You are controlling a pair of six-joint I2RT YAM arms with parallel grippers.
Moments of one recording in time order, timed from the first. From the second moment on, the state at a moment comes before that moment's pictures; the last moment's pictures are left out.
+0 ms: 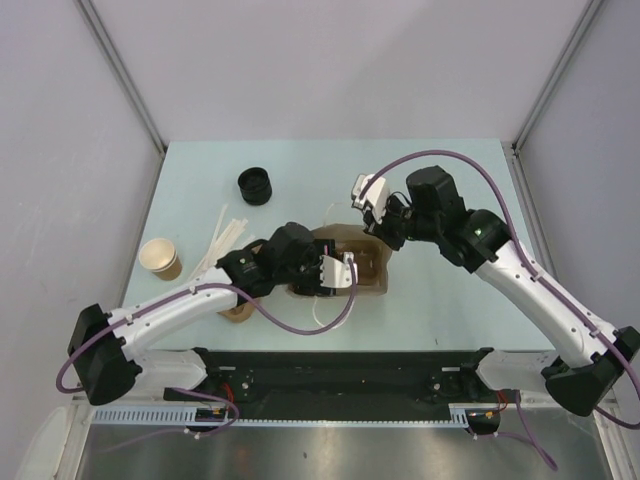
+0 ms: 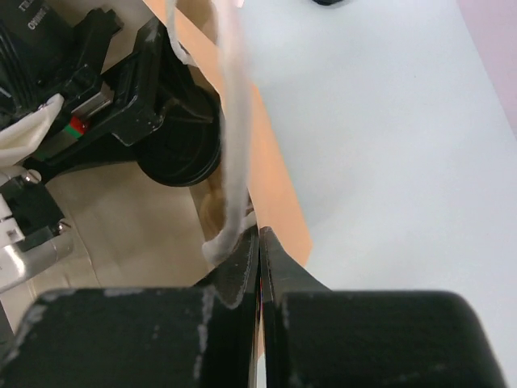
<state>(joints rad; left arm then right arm) -0.90 1.25 0.99 -0.48 0.08 0.80 0.68 1.24 1.38 -0.71 -0.31 -0.45</state>
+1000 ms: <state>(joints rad) -0.99 1.06 0.70 -0.05 0.03 0.79 0.95 1.18 1.31 -0.61 0.02 -0.42</state>
